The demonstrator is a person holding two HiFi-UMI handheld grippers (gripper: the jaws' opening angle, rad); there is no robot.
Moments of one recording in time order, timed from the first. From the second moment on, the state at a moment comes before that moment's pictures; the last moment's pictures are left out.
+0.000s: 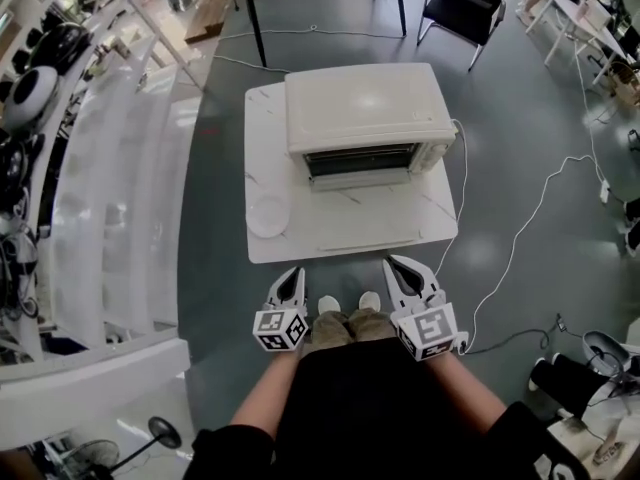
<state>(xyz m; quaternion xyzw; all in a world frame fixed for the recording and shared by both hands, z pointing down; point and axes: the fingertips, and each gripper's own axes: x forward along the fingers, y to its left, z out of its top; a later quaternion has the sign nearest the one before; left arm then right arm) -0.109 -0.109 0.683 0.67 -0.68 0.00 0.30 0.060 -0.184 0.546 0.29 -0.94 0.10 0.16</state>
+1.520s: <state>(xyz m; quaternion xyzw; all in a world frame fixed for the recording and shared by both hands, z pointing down) -0.122 -0.181 0.865 0.55 -0.58 -0.18 0.58 0.025 -0.200 0.587 0.31 -0.92 0.10 0.21</state>
